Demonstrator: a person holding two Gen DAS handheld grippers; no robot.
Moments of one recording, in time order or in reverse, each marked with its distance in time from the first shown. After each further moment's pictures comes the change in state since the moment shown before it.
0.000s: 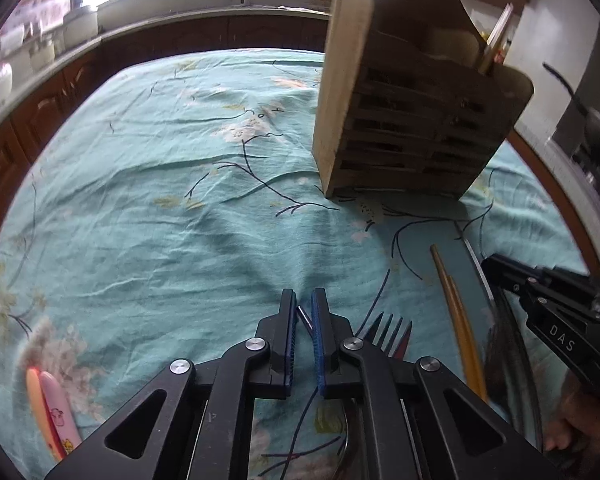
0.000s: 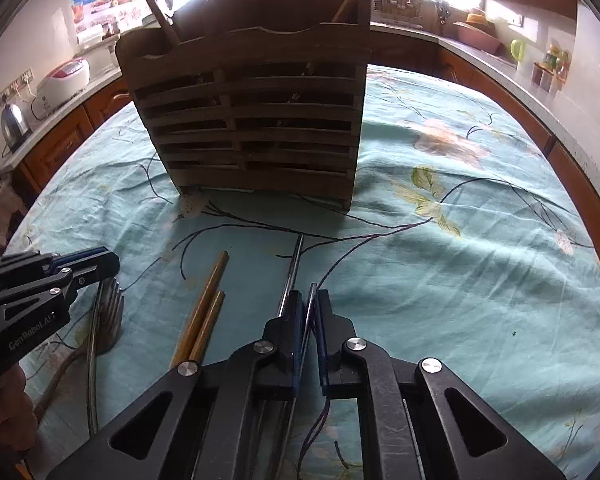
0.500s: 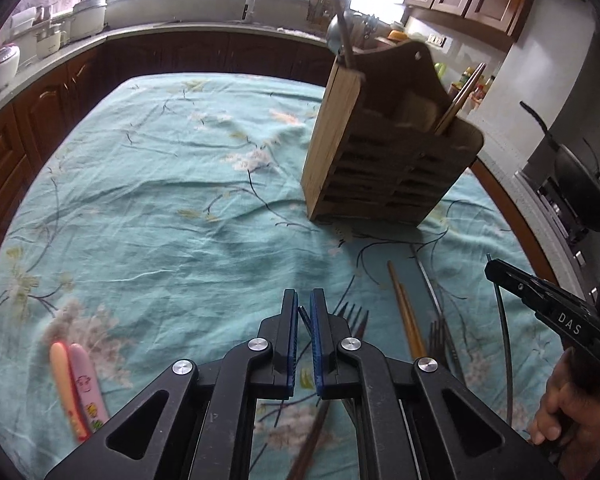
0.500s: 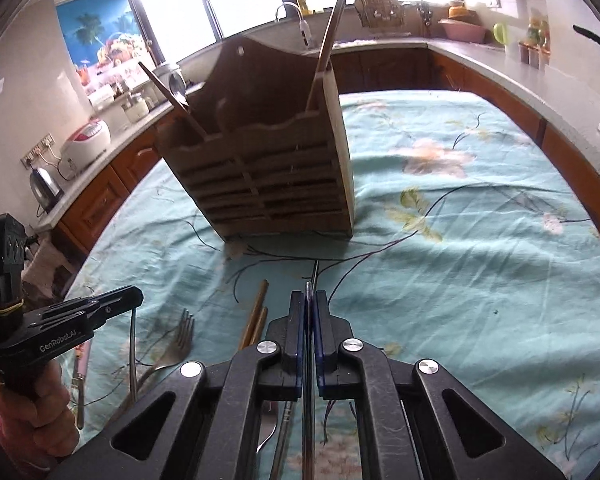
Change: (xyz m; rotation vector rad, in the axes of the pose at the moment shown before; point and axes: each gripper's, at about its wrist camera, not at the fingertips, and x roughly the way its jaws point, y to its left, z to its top) left arm -0.068 0.015 -0.010 -0.050 -0.083 -0.091; right arm -0.060 -0.023 0.004 0.132 -0.112 0.137
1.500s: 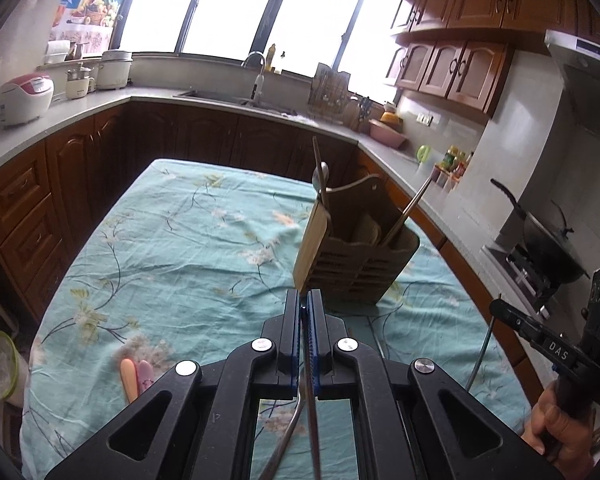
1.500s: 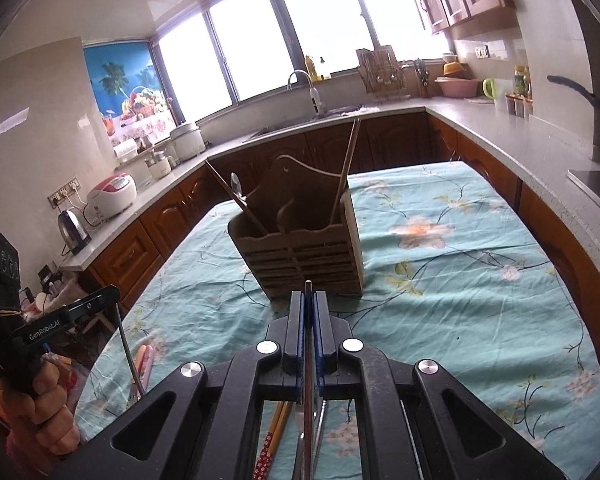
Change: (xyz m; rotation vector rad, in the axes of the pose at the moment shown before) left arm -0.151 0.001 -0.022 -0.029 -0.288 -0.025; right arm -0.099 0.025 0.008 0.008 -0.231 0.040
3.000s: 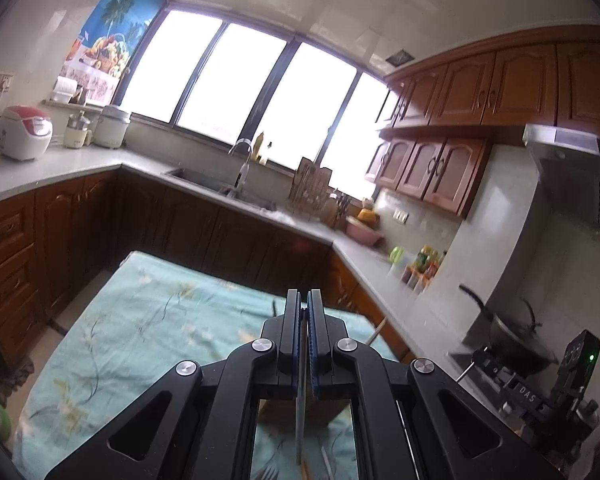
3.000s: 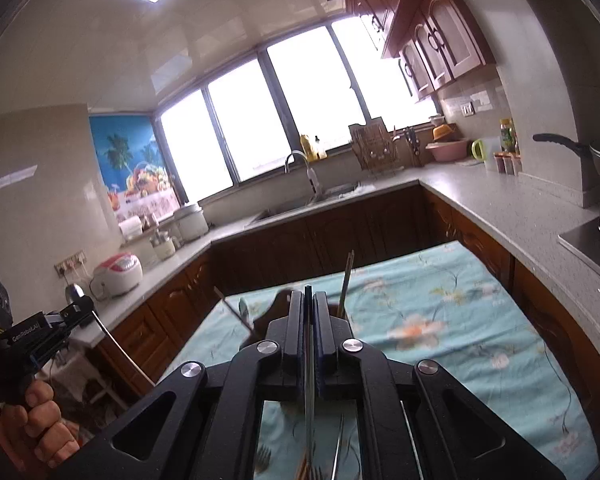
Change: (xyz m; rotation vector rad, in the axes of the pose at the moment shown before) left arm -0.010 0.010 0.056 -0.074 -0.298 -0.120; right arm -0.033 -0.012 0.071 0.058 -0.290 0.021
